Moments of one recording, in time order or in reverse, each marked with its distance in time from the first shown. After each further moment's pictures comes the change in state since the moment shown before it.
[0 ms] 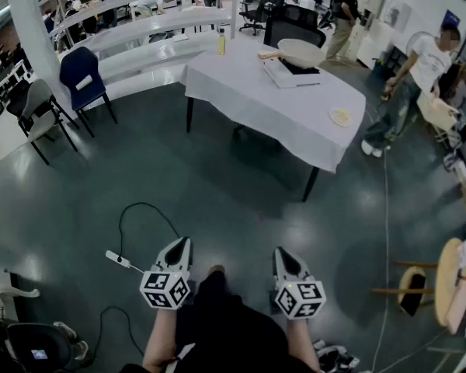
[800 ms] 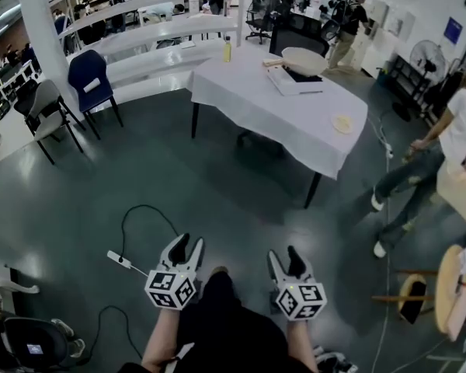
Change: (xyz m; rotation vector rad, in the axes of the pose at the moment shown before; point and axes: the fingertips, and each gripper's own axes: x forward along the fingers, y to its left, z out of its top) left arm -0.003 -0.025 0.015 0.024 -0.053 -0.041; right arm -0.008 0.002 0.009 -0.012 -0.041 0.011
